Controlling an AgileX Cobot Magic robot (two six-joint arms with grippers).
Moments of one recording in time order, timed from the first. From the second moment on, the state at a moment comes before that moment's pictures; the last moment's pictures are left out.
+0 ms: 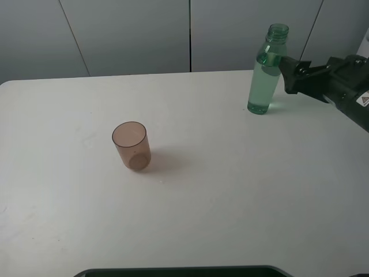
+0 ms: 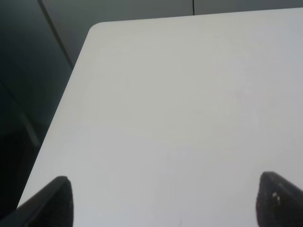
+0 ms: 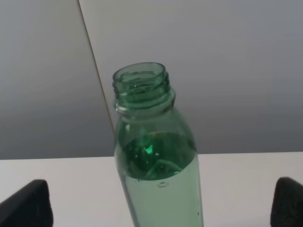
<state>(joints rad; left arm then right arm) -0.07 0.00 -0.51 0.16 1.08 -0.02 0.19 1.56 -0.28 -0.01 -1.01 0.15</state>
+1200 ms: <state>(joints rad) -0.07 0.00 -0.51 0.16 1.08 -0.02 0.19 1.94 -0.63 -0.03 -0.94 0.16</state>
